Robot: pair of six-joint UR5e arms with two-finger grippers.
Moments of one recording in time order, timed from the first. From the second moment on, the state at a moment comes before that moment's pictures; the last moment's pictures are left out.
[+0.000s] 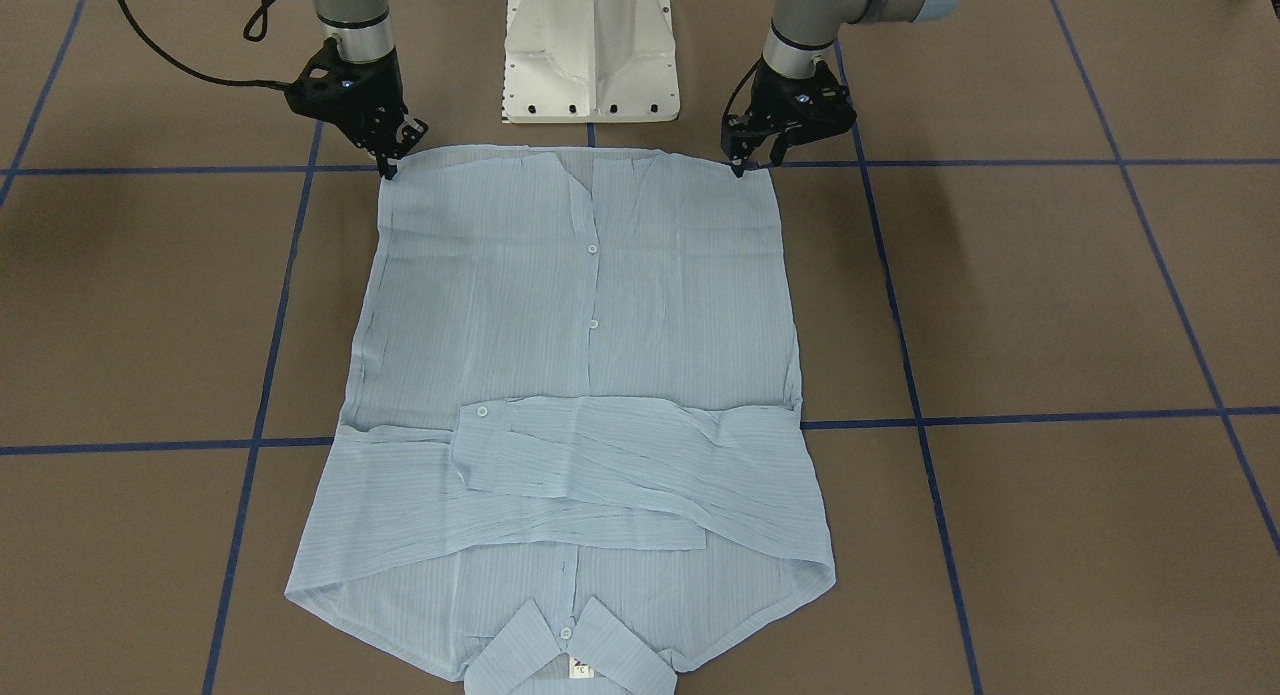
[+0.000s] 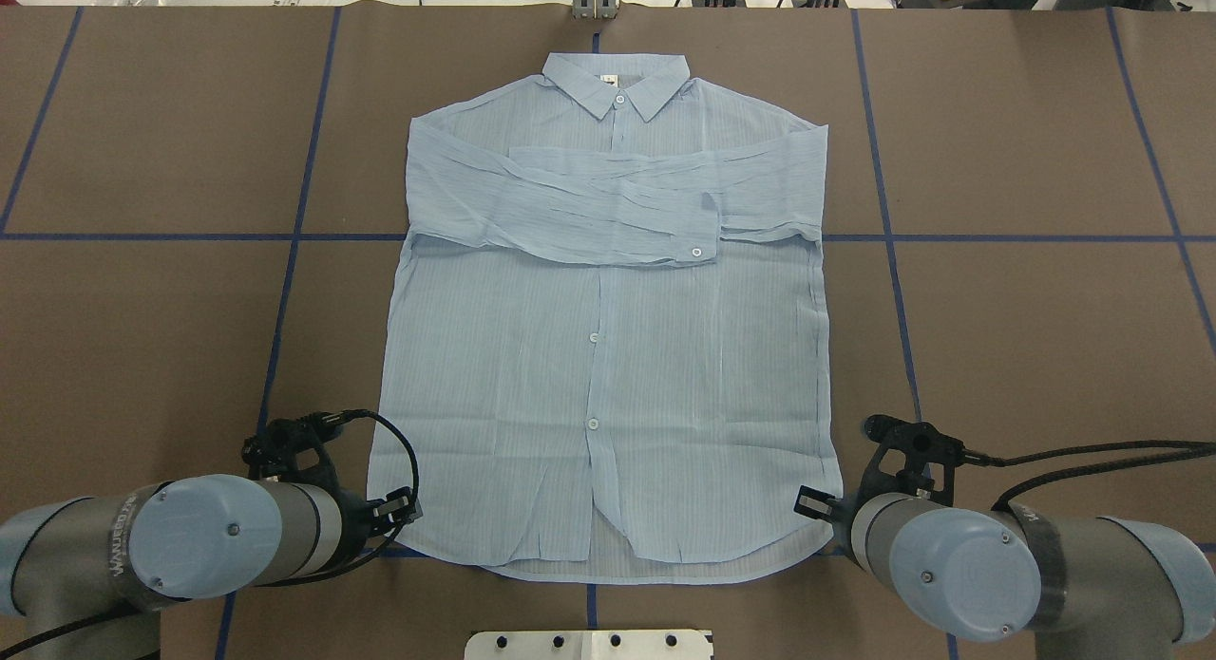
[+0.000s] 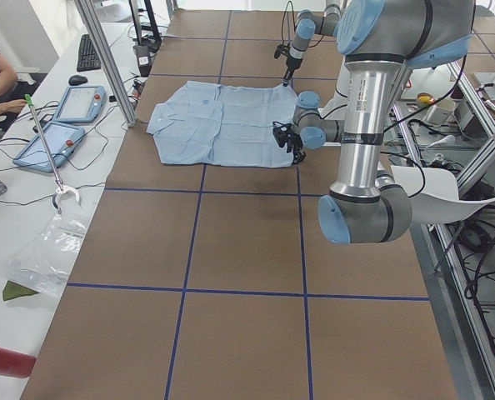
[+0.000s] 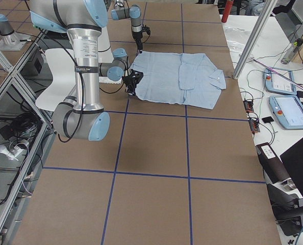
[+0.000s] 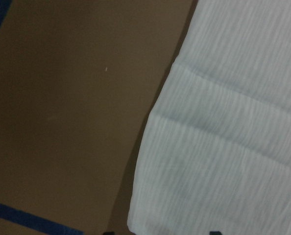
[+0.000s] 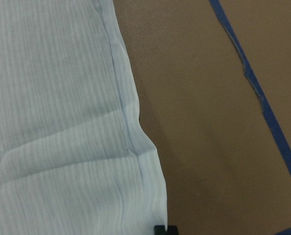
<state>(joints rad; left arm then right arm) -0.21 -1.71 -2.05 -1.81 -1.63 -1.80 0.15 -1.51 2.16 -1.52 1.45 1.82</state>
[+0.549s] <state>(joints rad) -0.22 -1.71 -2.03 -1.81 -1.63 -1.80 0.15 -1.51 2.16 -1.52 1.45 1.82</state>
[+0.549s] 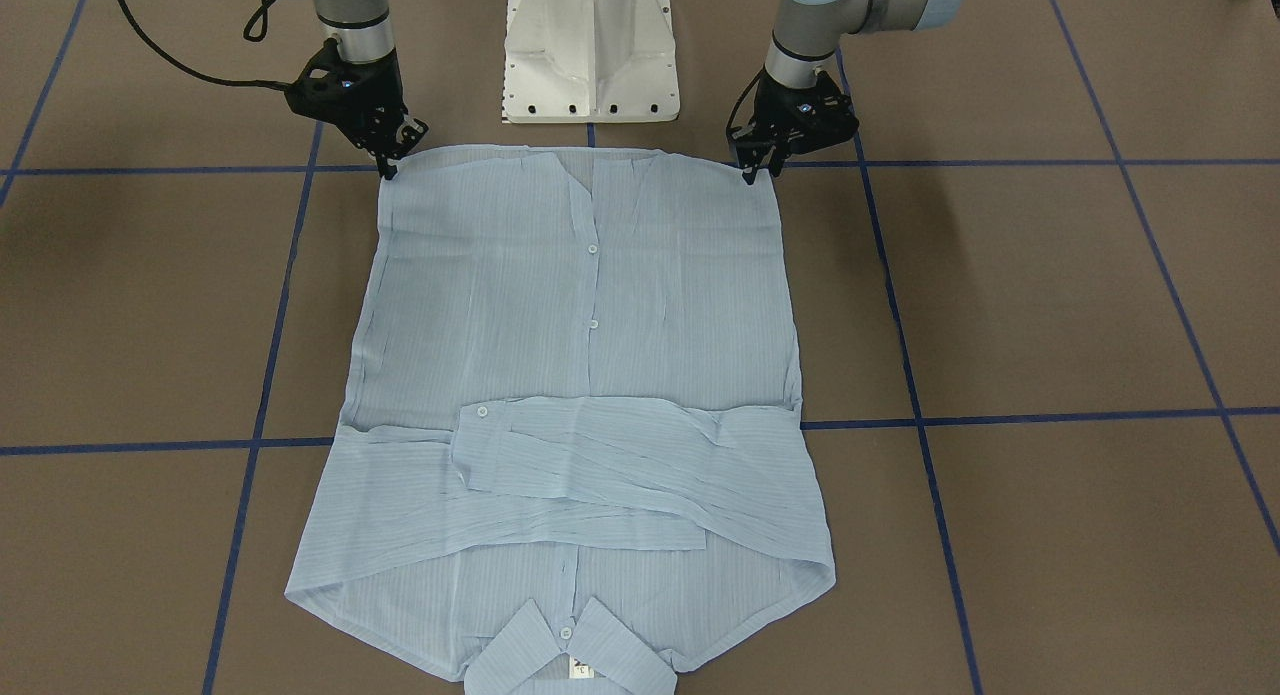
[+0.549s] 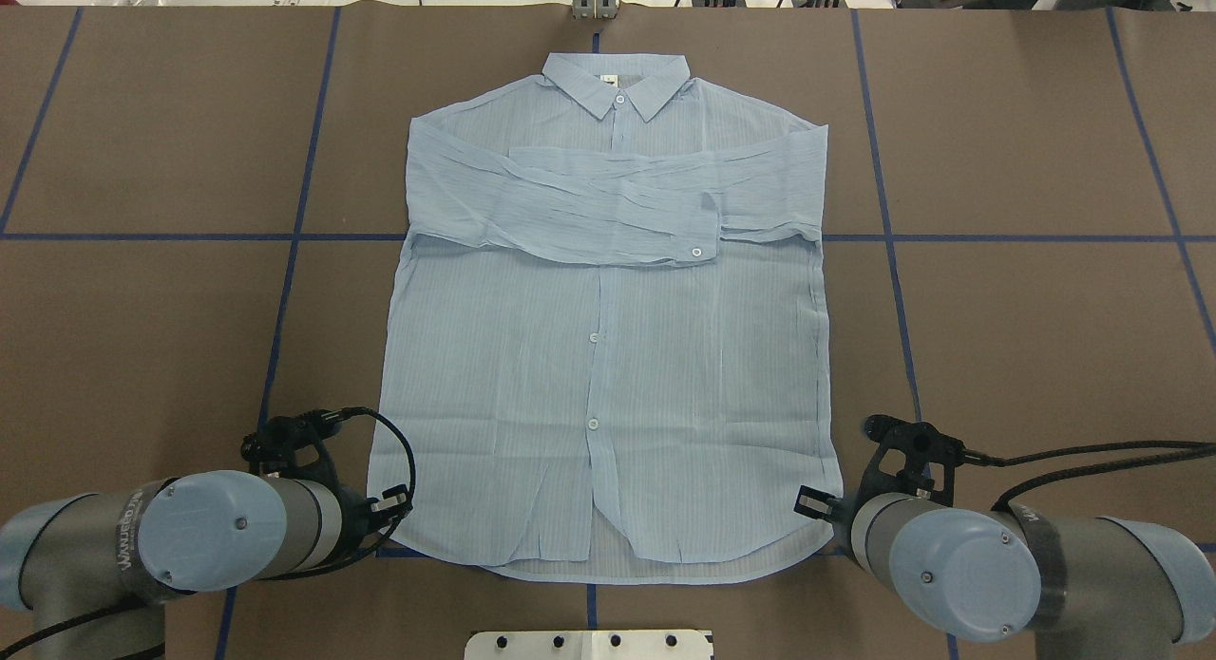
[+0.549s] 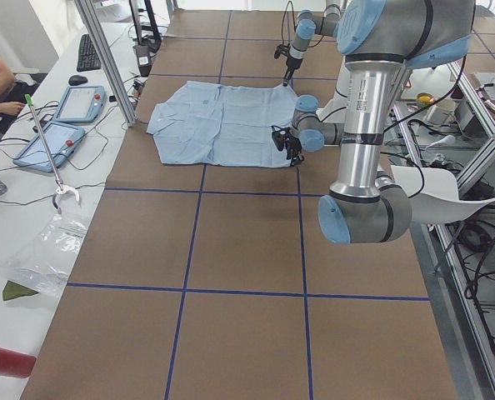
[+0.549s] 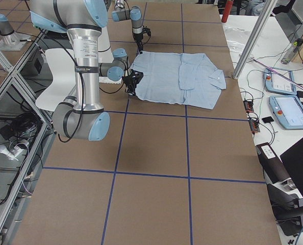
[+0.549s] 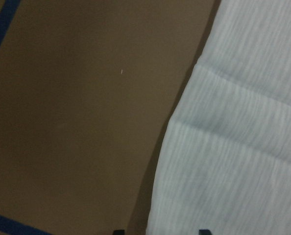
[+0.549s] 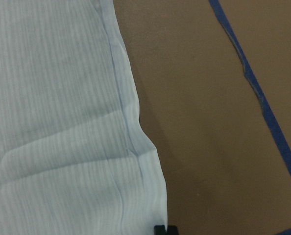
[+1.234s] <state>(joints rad) -0.22 -1.71 -2.12 -1.76 -1.61 -1.80 0.15 -1.53 2.20 -1.52 1.45 1.82</state>
